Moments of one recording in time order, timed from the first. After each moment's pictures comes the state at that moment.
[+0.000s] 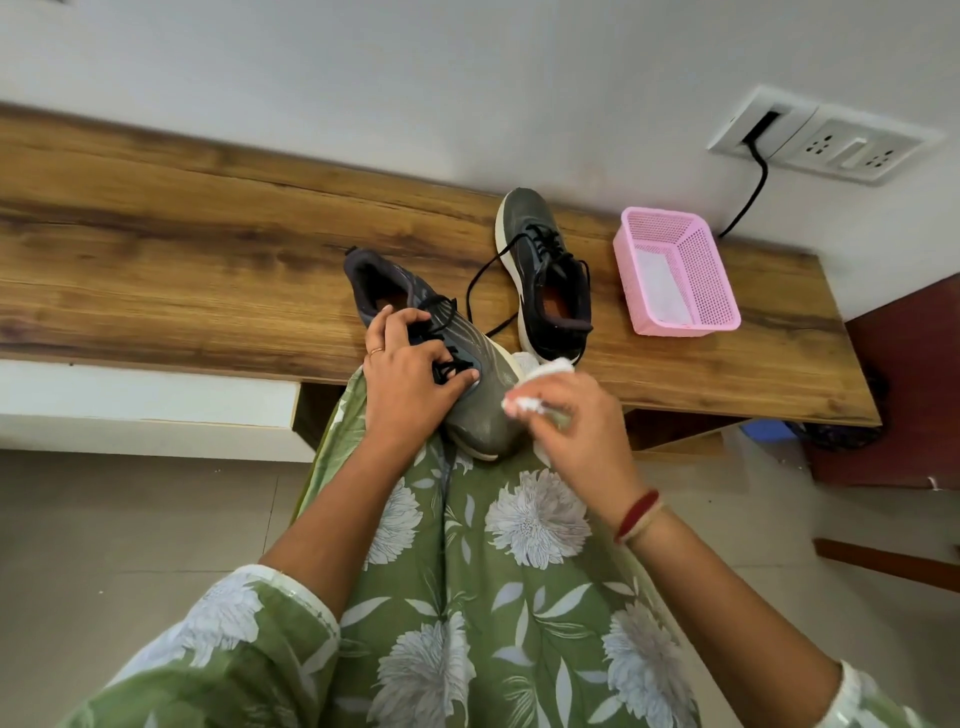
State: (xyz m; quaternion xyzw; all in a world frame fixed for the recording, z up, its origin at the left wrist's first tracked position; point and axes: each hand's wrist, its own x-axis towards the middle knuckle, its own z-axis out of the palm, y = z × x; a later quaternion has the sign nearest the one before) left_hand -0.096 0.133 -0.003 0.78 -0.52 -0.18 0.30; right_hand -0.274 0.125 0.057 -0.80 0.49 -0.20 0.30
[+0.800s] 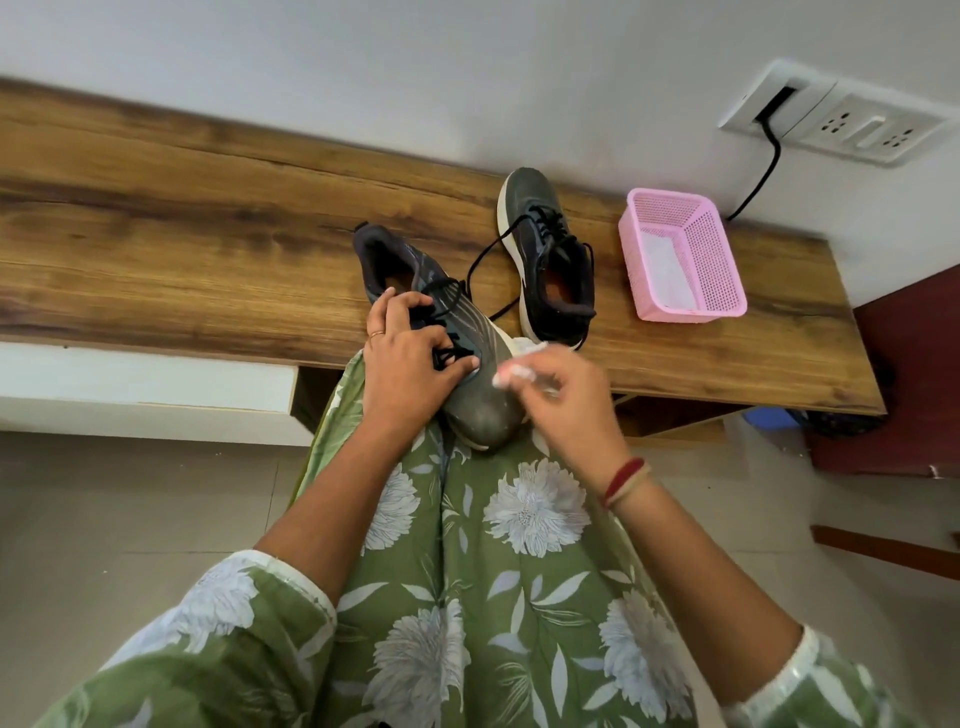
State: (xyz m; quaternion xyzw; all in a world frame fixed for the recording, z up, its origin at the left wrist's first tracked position) left_hand -0.094 0.132 -0.003 0.77 -0.53 -0.19 0.29; right_hand -0.260 0.113 0.055 -0.78 0.50 -0.19 0.33
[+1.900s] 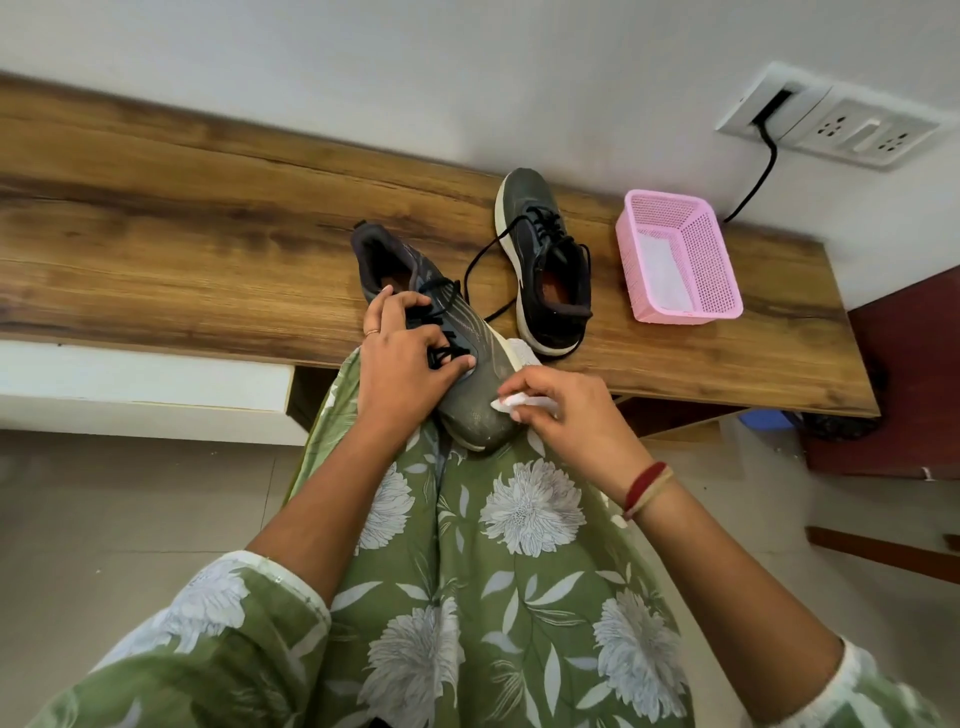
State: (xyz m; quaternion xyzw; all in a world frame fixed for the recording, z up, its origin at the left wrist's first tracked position) left_hand -0.092 0.131 -0.009 0.76 -0.54 -0.17 0.32; right_hand -0.276 0.113 0.069 -0.81 0.48 -0.06 0.34
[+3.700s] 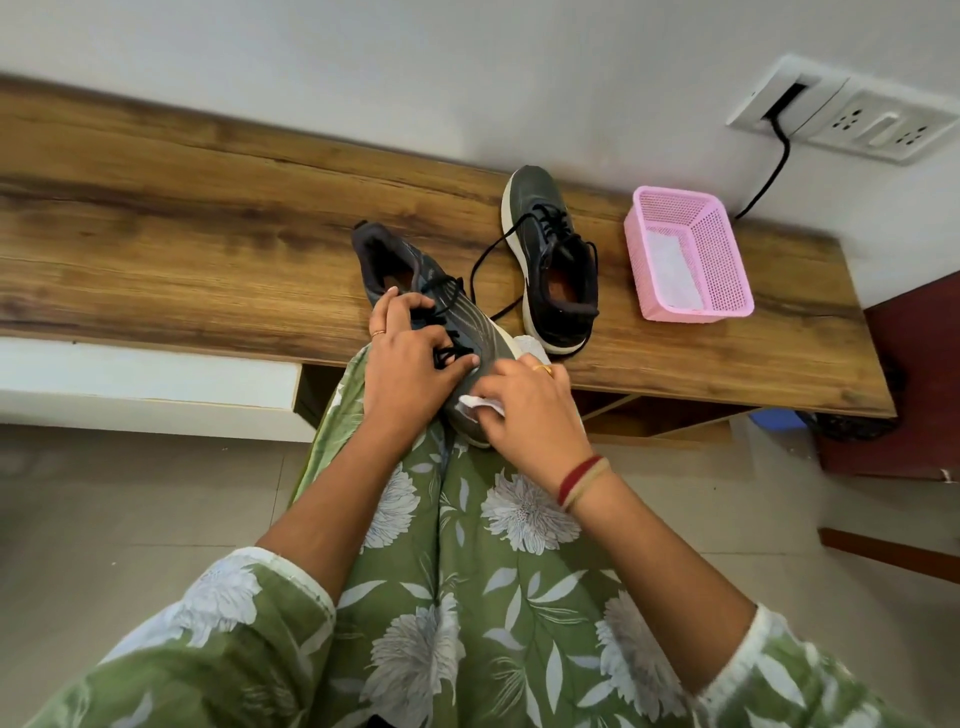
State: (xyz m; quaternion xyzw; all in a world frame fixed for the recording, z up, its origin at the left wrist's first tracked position) left_hand -0.095 0.132 -0.008 0.77 -0.53 -0.17 0.31; right_hand -0.235 0.123 0.053 -0.88 0.46 0.03 0.13
